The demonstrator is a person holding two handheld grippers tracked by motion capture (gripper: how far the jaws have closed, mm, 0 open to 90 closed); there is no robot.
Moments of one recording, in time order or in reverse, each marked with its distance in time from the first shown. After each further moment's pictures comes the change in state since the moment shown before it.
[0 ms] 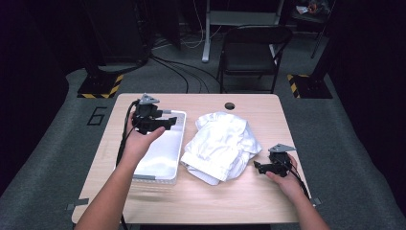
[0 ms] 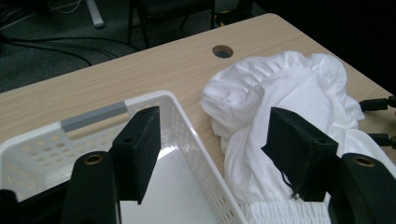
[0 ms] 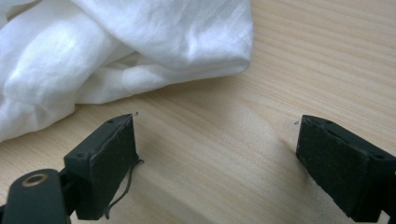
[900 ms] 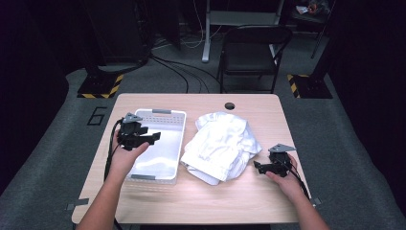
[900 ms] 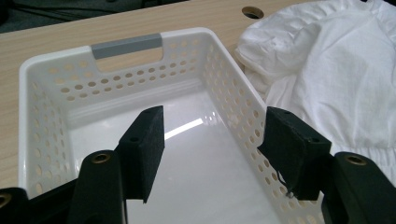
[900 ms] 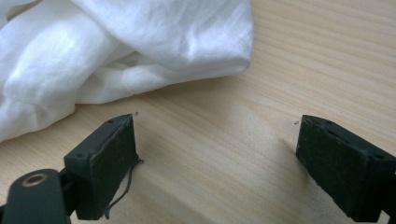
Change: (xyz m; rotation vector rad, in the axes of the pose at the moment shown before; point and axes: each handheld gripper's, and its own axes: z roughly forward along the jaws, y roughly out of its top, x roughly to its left) left arm 0.039 -0.068 -0.001 0.043 0.024 -0.066; right arm 0.000 0.000 0.000 0.001 0.000 0.003
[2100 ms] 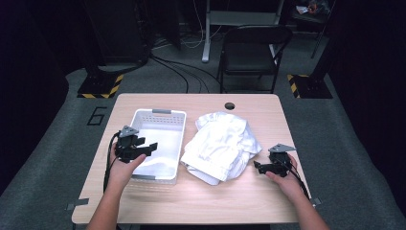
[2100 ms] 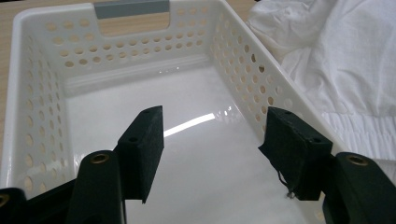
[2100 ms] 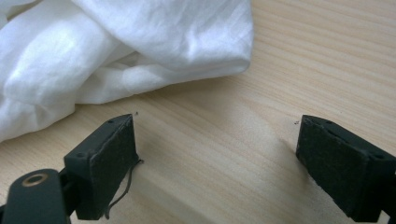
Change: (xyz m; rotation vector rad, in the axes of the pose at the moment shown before) left arm 0.008 -0.040 0.003 -0.022 0.004 -0.031; right arm 0.000 0.000 0.000 -0.002 0.000 -0.006
